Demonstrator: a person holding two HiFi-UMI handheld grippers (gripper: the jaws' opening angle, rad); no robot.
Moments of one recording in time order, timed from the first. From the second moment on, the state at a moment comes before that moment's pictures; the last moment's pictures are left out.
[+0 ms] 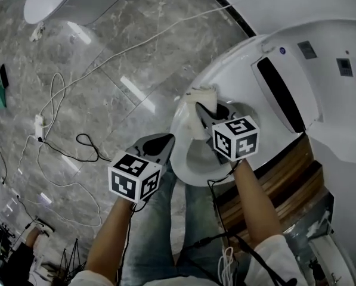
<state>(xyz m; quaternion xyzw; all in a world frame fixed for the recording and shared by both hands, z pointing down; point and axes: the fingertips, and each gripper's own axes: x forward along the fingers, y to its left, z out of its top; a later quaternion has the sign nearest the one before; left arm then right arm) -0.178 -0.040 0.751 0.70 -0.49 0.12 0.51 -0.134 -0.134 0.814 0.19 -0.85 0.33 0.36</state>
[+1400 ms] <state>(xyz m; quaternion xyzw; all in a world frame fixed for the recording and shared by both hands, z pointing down) 0.078 -0.079 0.767 0.77 -0.31 0.22 0.52 0.213 -0.133 0.802 0.48 -0.68 0.50 0.23</state>
